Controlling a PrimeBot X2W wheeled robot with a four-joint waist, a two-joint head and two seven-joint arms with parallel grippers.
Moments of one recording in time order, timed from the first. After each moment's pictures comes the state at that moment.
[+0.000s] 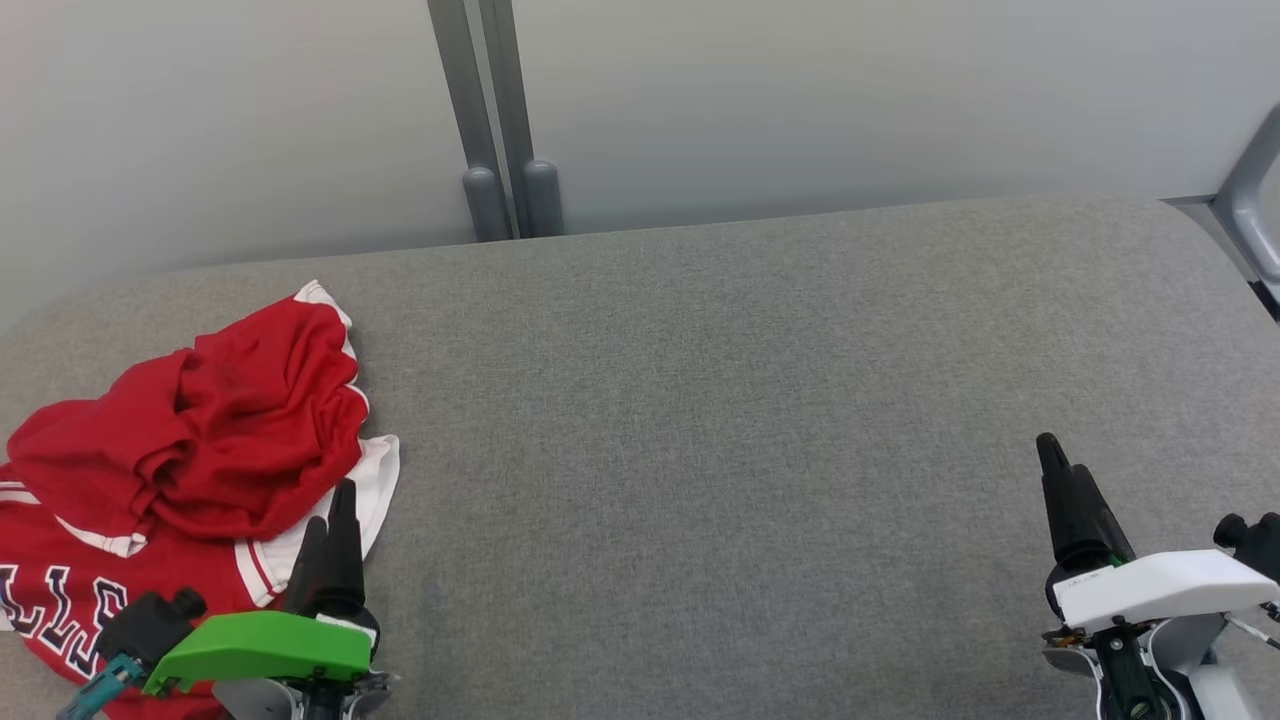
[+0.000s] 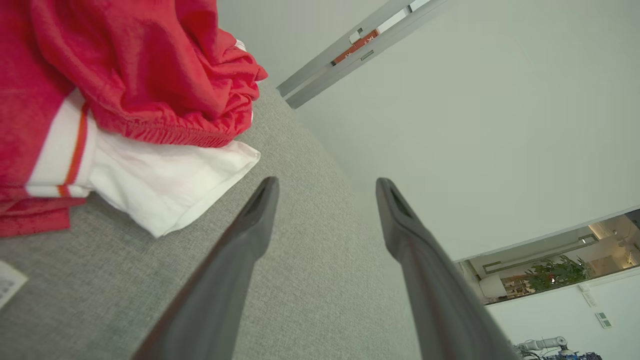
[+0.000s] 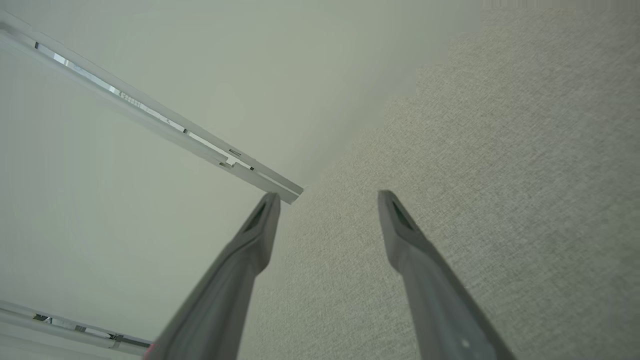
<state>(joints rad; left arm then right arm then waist) -0.05 0.04 -0.02 0.26 -1.07 -0.10 -0.04 -0.02 -0.10 -0.05 0.16 0.98 0.13 -0.04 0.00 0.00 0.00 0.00</state>
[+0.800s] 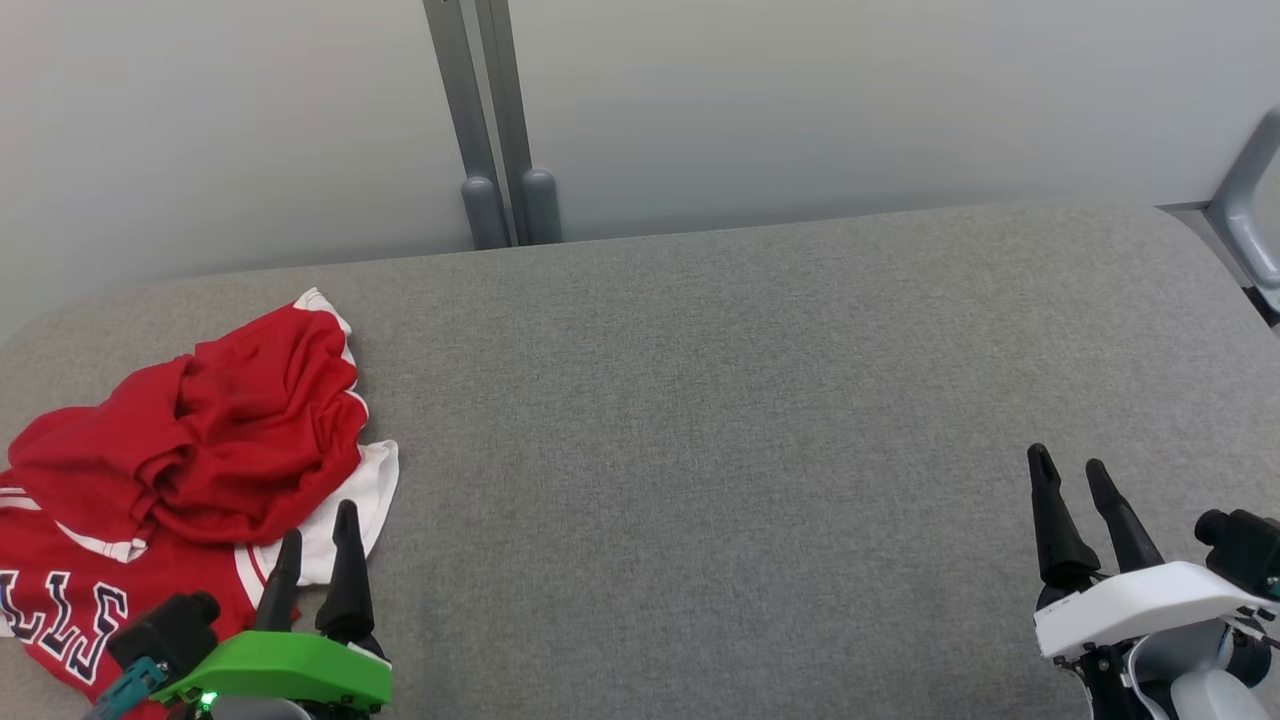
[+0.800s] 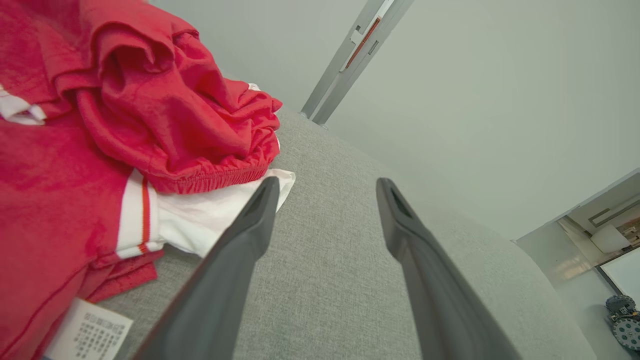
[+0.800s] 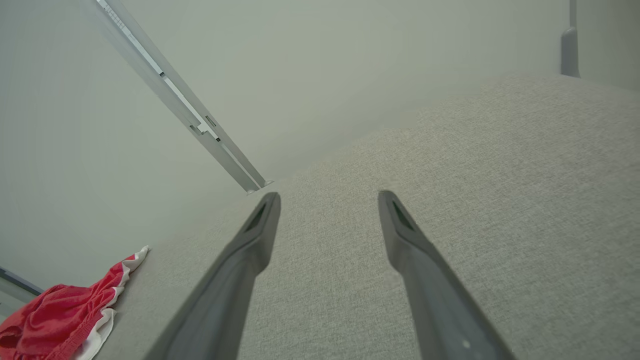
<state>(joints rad) -0.03 0.04 0.00 0.28 -0.68 -0.11 -0.12 0.00 -0.14 -0.01 0.15 0.64 0.13 -0.11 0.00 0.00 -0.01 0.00</state>
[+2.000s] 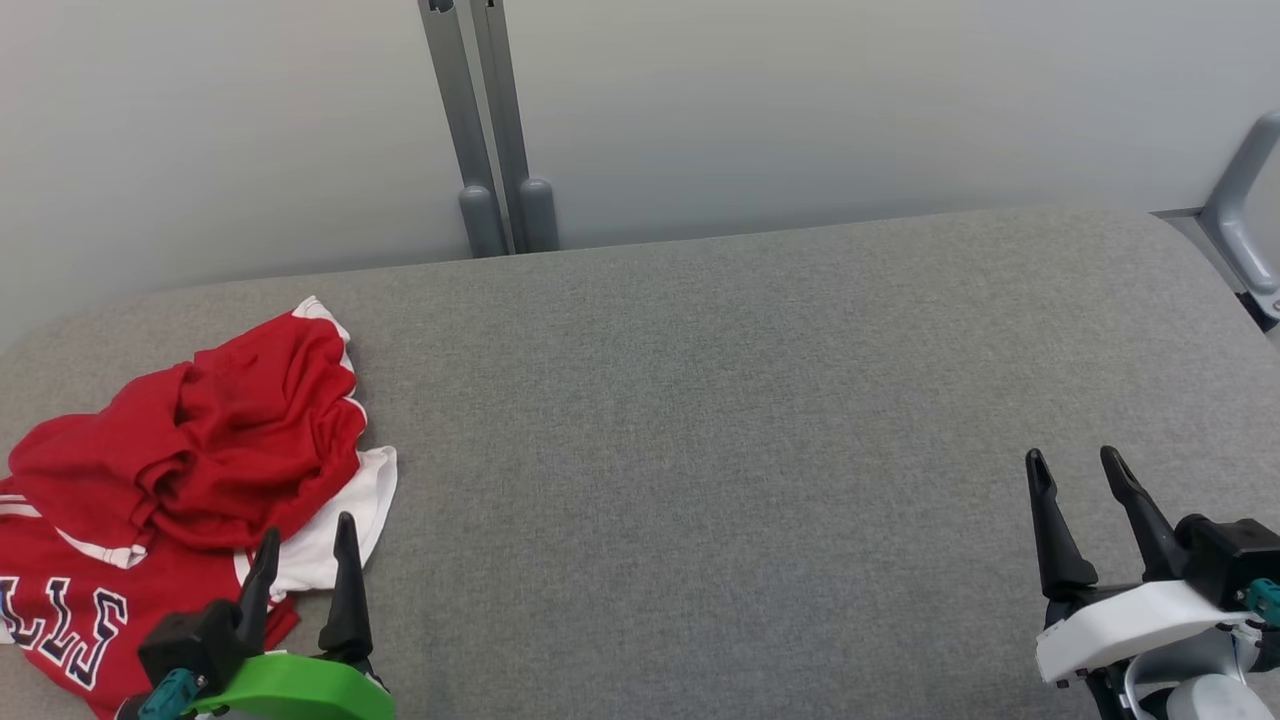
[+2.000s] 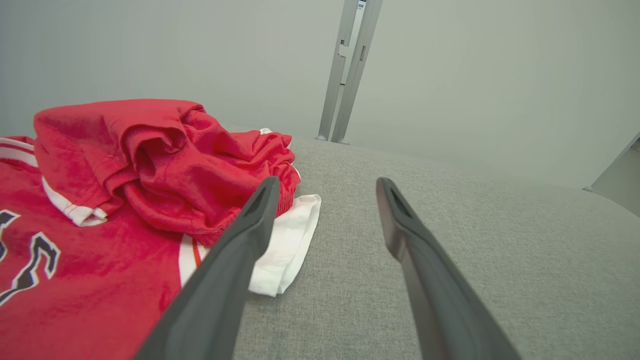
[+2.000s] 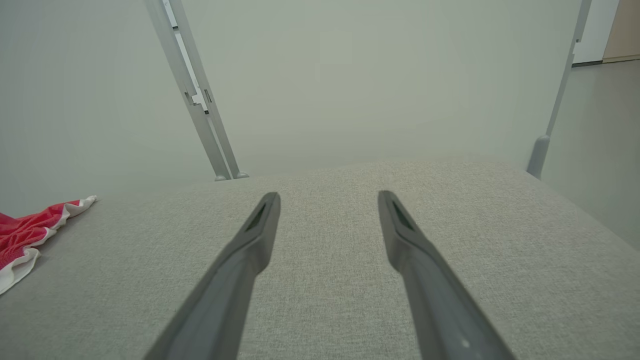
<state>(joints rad) 0.01 0.05 0.03 0.27 -0.31 -0.12 -0.20 0.02 -0.19 0.01 0.13 0.33 0.13 -0.20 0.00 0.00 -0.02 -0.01</state>
